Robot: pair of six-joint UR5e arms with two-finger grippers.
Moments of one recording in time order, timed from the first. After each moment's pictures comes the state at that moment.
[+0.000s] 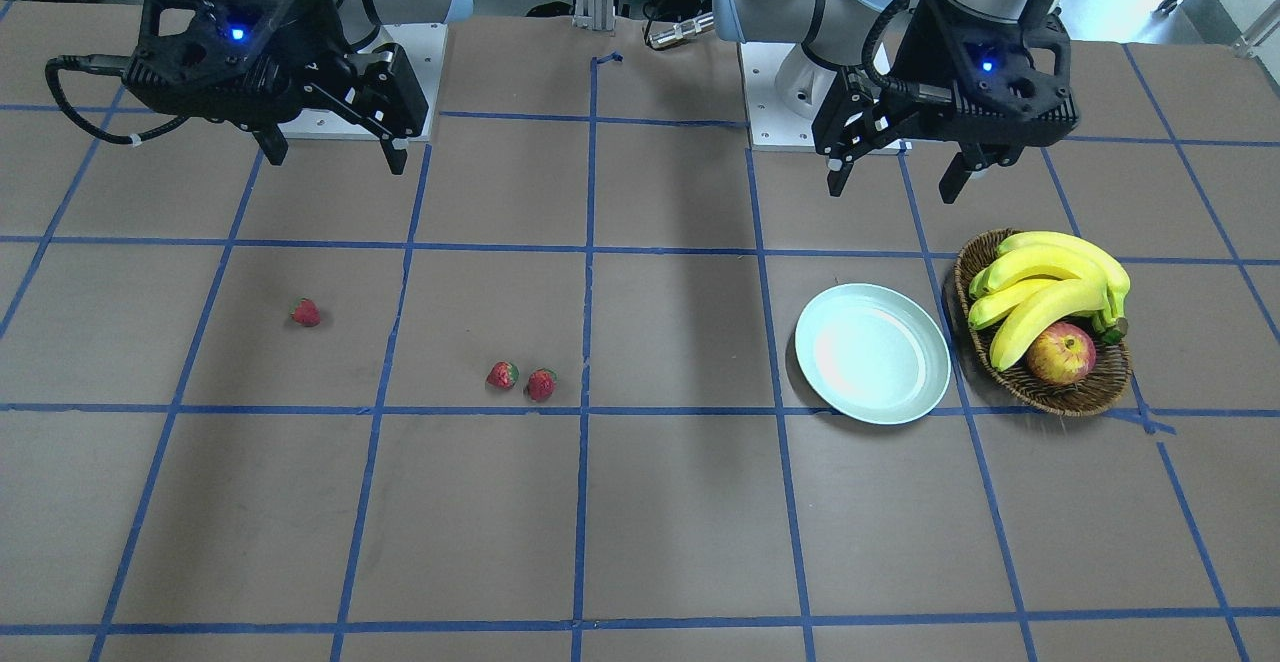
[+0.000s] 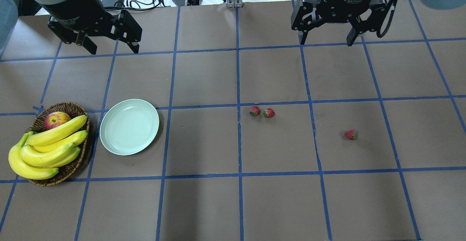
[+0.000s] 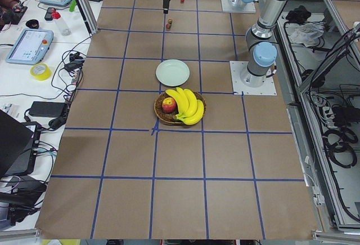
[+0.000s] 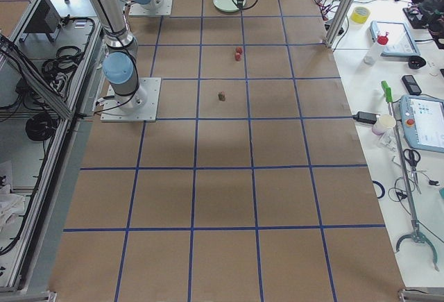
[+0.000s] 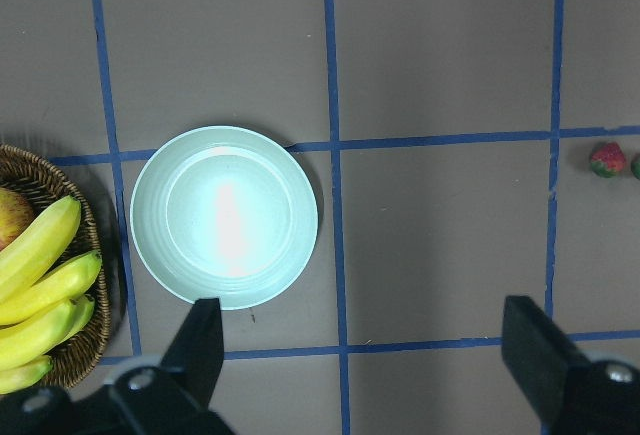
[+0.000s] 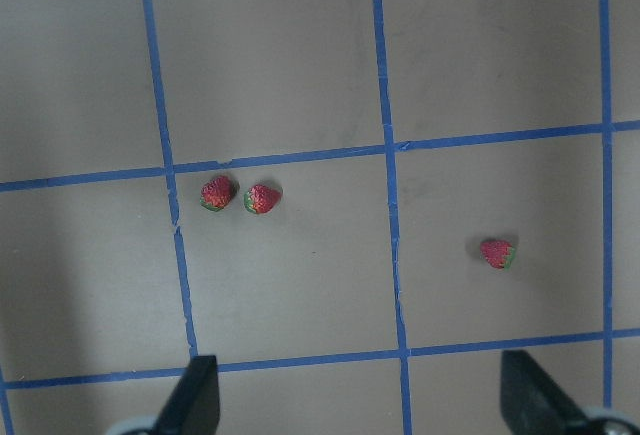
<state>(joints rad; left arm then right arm) -1.56 -1.56 -1.50 -1.56 1.56 0.04 1.67 -1.52 1.38 -1.46 -1.56 0.19</state>
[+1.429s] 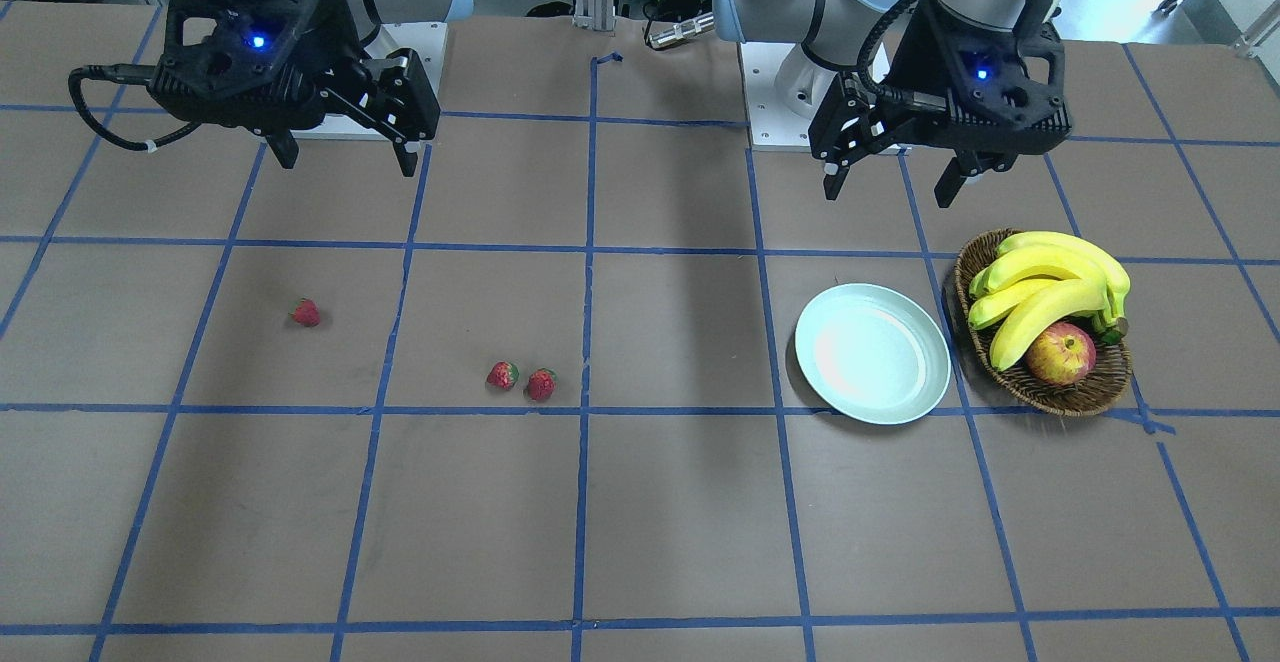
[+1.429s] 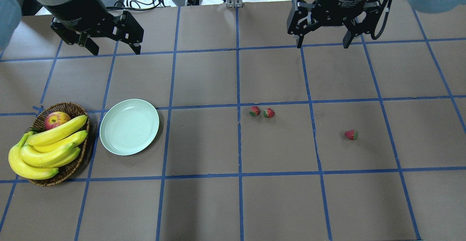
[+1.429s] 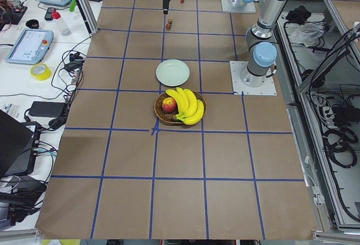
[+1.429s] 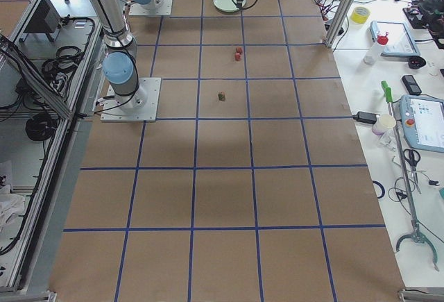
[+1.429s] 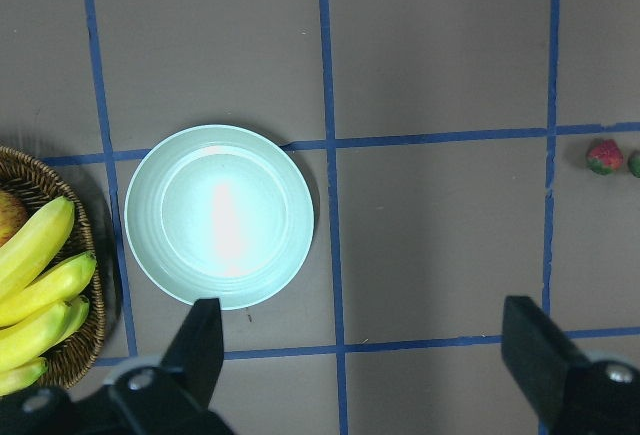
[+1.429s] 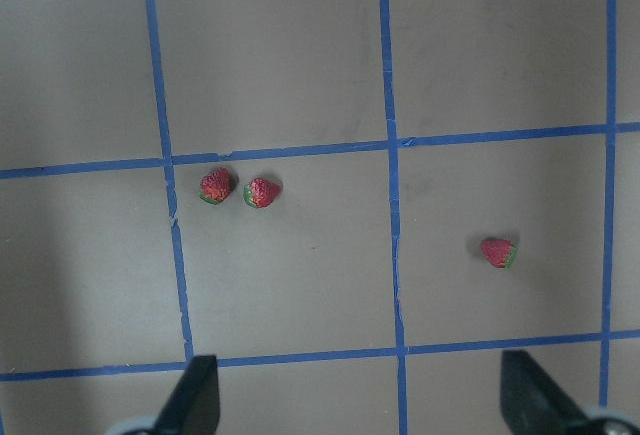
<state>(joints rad) -1.56 -1.56 -1.50 -1.56 1.55 0.04 1.69 -1.51 1.39 -1.46 -1.57 0.18</state>
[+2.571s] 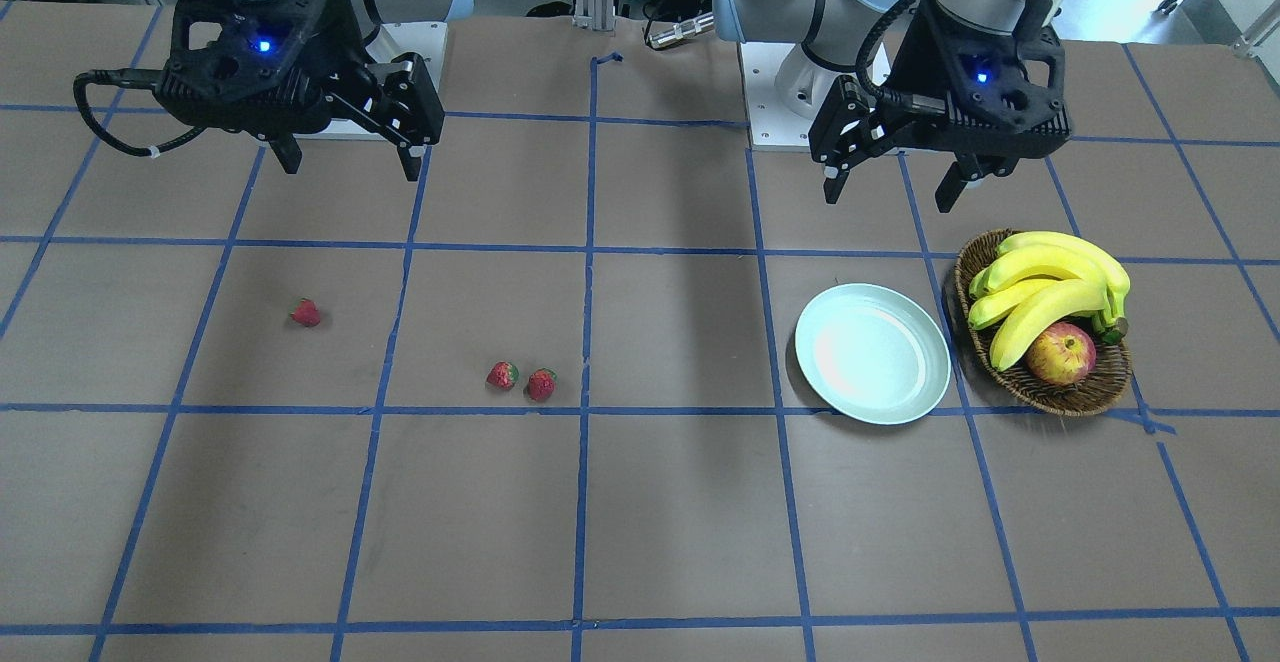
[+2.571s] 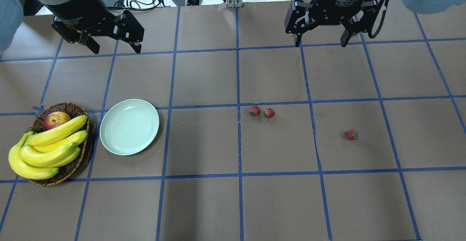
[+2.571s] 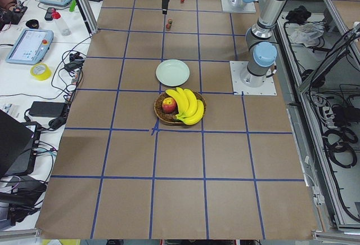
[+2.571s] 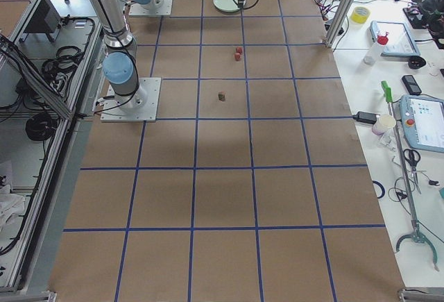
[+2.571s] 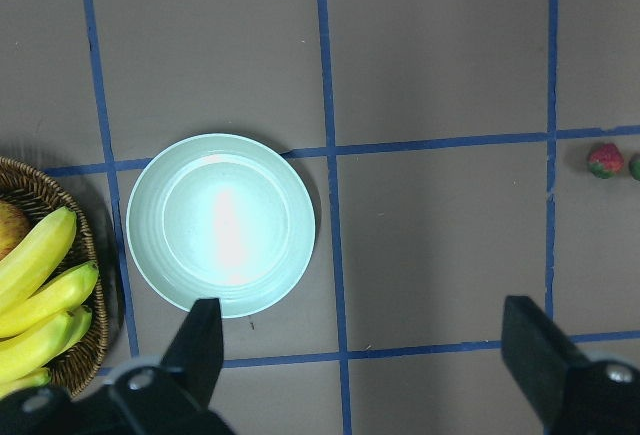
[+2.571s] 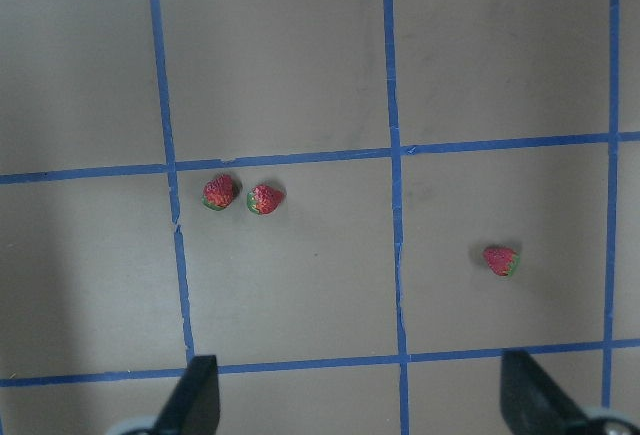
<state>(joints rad) -1.56 -1.57 -1.51 -1.54 1.55 0.05 1.70 -1.51 1.38 -1.47 -1.57 0.19</state>
